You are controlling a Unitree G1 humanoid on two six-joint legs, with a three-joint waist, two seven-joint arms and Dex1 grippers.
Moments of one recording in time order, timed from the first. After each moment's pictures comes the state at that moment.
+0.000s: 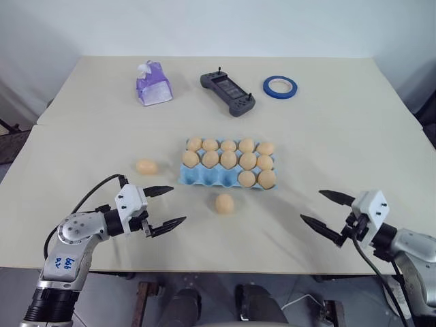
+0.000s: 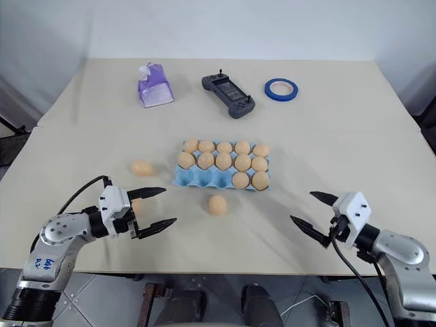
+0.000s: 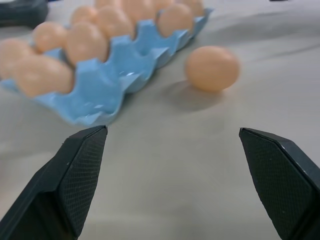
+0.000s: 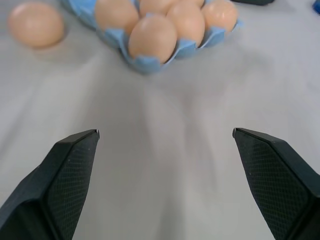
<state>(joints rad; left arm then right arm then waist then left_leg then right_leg) -0.11 0.63 0.07 -0.10 -0.36 0.04 -0.98 0.16 -0.65 -0.32 -0.20 0.38 0.07 0.96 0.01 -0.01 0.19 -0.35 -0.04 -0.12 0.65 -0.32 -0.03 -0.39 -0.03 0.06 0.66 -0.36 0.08</state>
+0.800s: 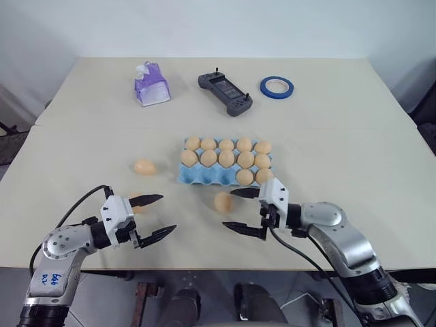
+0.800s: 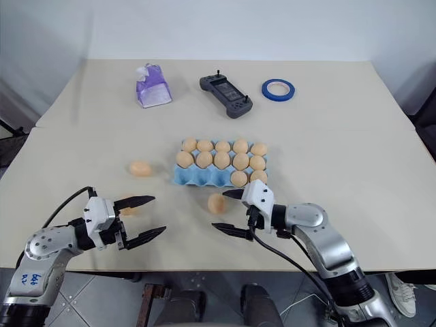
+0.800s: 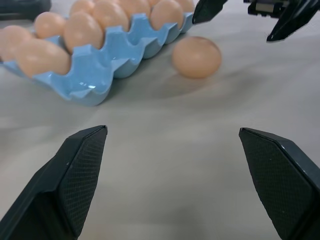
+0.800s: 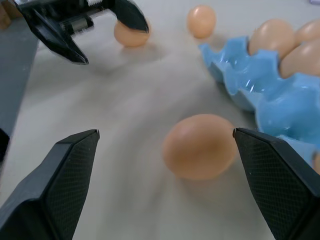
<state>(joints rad) 0.09 0.63 0.20 -0.14 -0.39 0.00 -0.97 -0.33 -0.46 0.26 -0.16 0.28 0.30 0.94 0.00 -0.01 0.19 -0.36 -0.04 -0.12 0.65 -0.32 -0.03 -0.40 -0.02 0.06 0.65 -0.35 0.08</state>
